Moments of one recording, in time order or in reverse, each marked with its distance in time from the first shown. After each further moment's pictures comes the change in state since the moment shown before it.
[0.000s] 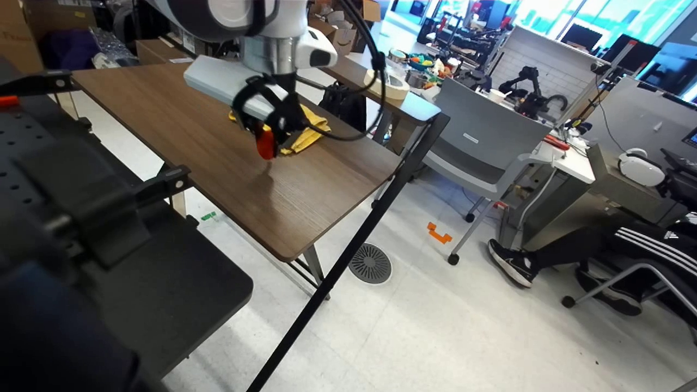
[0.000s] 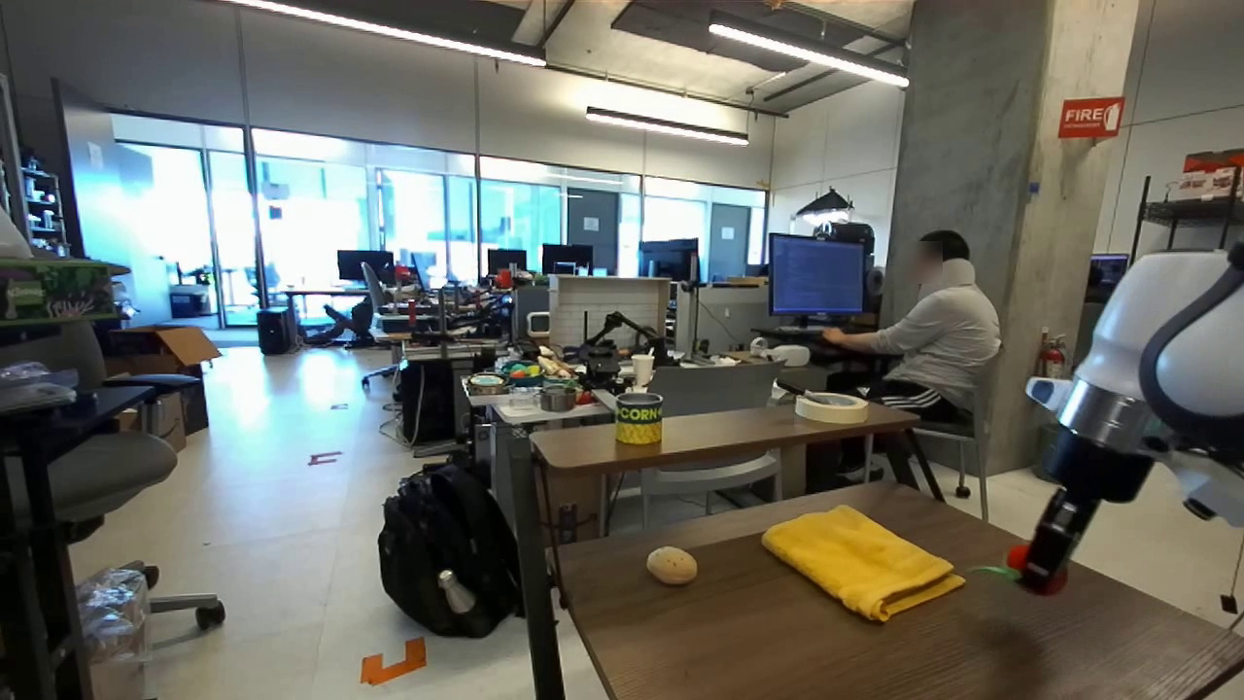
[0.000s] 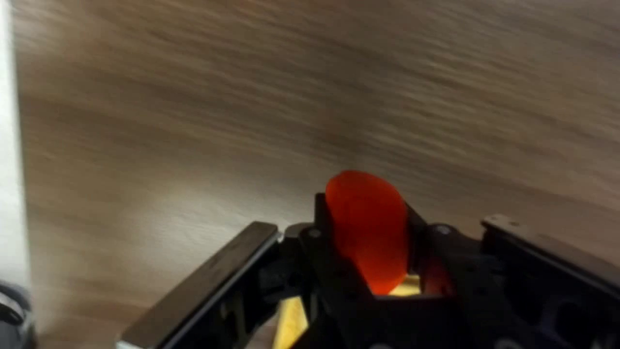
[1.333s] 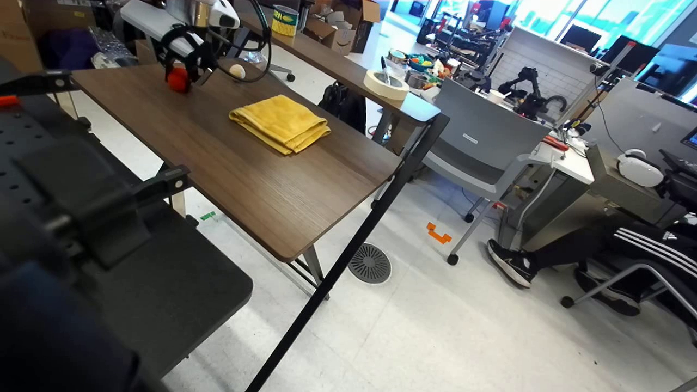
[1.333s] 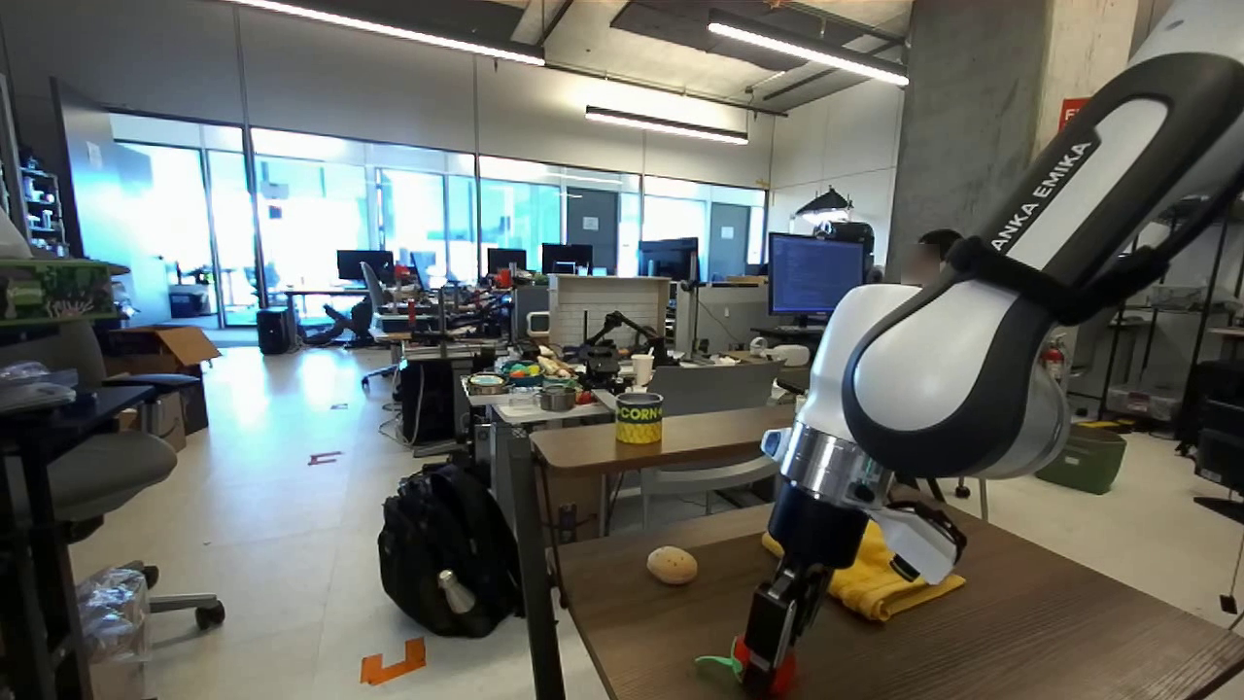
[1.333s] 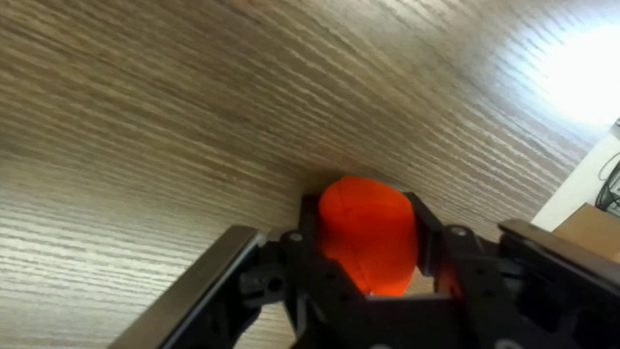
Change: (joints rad) arm 0.309 0.279 0.213 0.402 0.134 -0.276 0.070
